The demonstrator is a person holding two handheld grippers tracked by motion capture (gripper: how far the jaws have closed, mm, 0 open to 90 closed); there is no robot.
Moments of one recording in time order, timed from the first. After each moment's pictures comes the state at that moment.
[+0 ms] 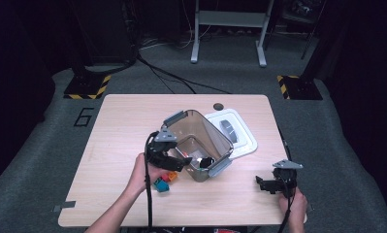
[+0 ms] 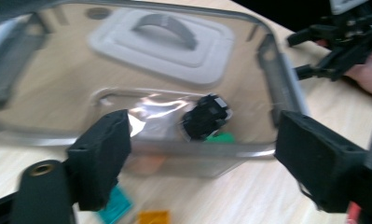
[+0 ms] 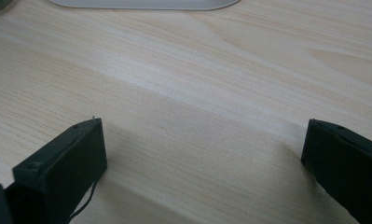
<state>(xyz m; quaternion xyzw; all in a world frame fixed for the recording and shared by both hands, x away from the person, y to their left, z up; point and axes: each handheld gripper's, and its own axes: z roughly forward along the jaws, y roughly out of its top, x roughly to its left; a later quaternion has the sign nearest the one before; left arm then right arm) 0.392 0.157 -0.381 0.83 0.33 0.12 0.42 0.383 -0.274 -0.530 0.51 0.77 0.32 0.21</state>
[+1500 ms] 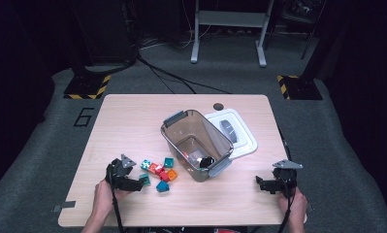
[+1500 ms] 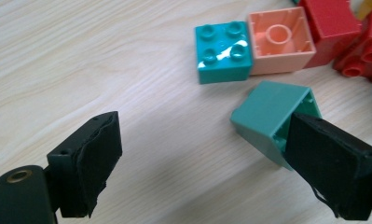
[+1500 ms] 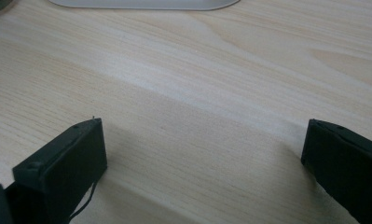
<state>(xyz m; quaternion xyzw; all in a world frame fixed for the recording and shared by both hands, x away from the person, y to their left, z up) 0.372 0.273 -0.494 0.83 0.46 0.21 0.24 0.383 -0.274 -0.530 0.51 0.77 0.32 0.21</state>
